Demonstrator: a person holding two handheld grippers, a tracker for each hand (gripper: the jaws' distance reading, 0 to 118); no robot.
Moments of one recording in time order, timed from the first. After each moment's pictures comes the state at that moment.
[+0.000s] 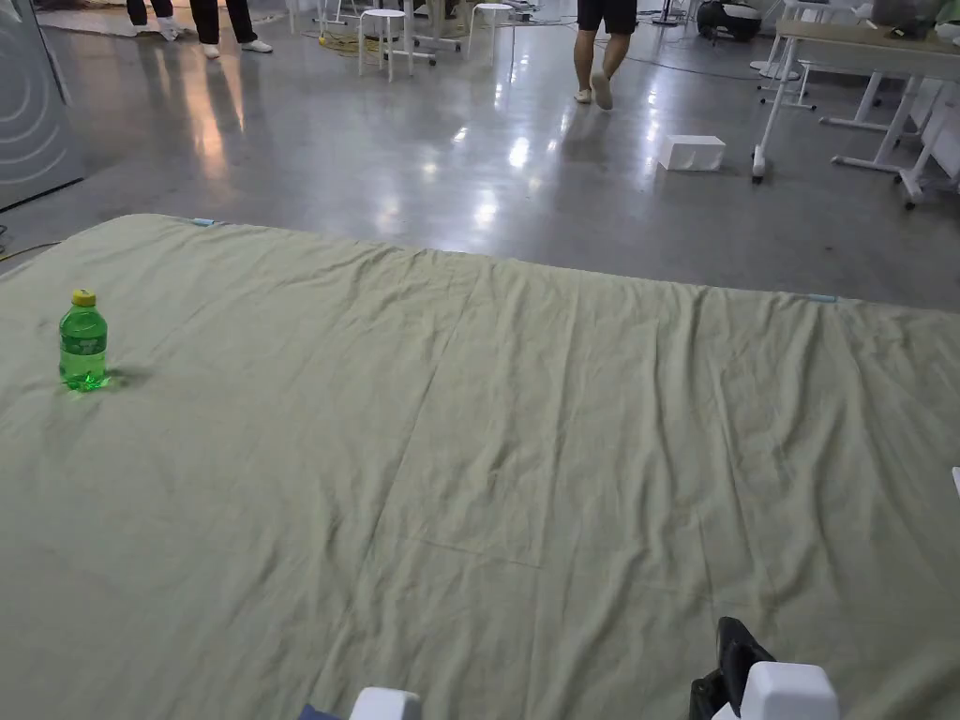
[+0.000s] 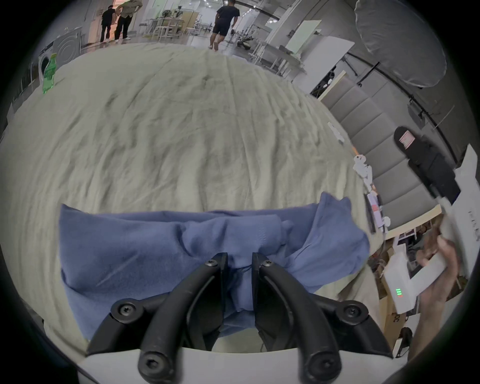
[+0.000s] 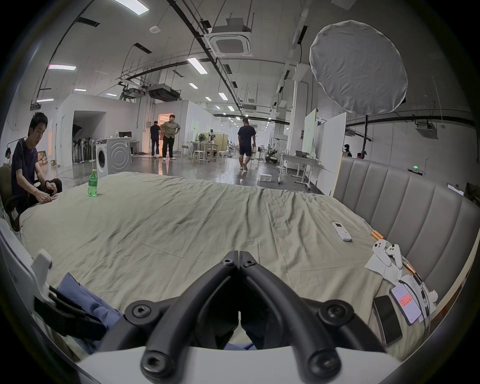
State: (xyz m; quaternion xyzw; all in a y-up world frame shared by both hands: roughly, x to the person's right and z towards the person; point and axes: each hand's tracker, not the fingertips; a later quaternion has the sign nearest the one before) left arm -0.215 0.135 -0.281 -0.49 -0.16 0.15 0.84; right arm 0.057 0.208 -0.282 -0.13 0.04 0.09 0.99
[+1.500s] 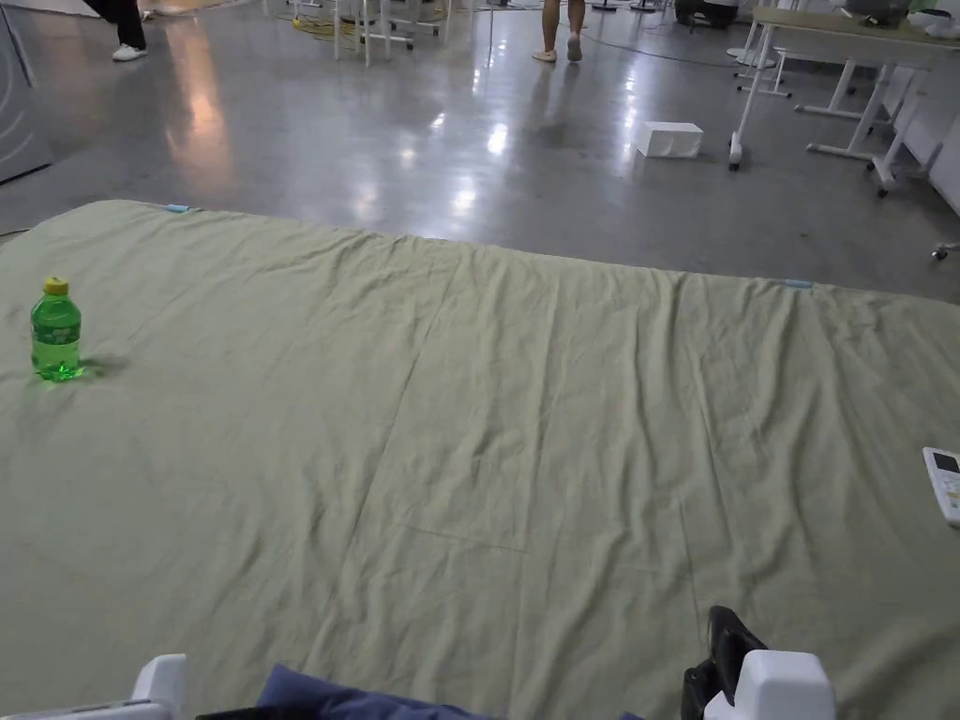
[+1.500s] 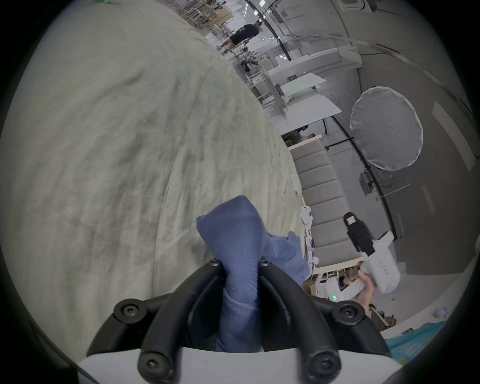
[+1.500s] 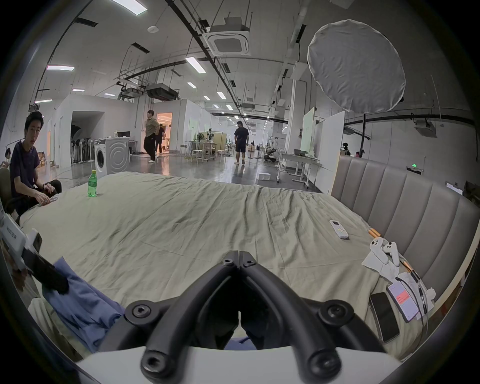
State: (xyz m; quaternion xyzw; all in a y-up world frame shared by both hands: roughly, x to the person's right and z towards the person) left arm -0.388 0.098 -0.274 -0.42 -0.24 0.39 0.78; right arm 0.061 0.213 -0.273 -0.14 0.04 0.09 0.99
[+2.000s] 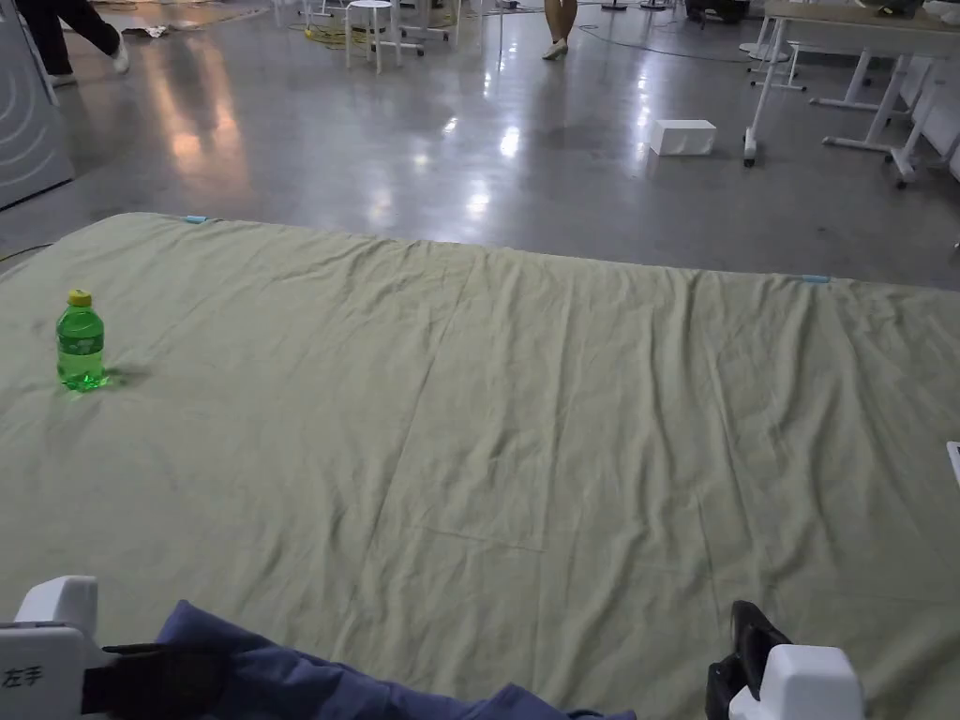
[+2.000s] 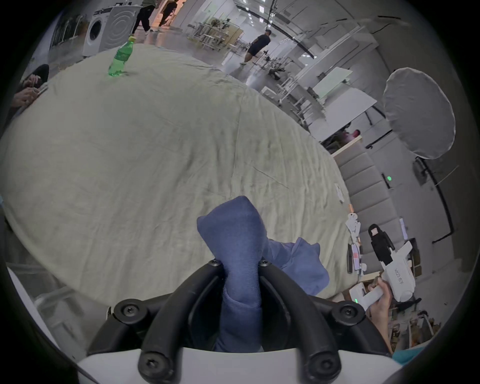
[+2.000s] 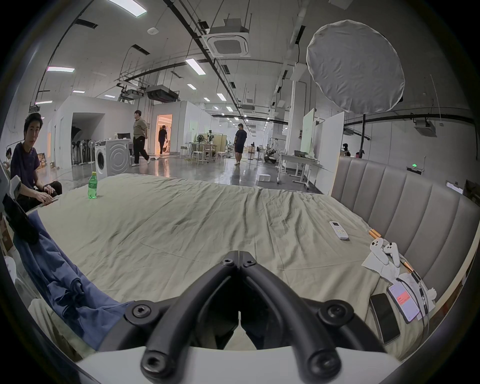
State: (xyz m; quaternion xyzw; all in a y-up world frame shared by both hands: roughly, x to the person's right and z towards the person) left arm -0.411 0.227 -0.258 -0.46 -0.09 0.26 0.84; right arm 0.064 0.212 -0.273 -0.13 0.04 0.08 0.99
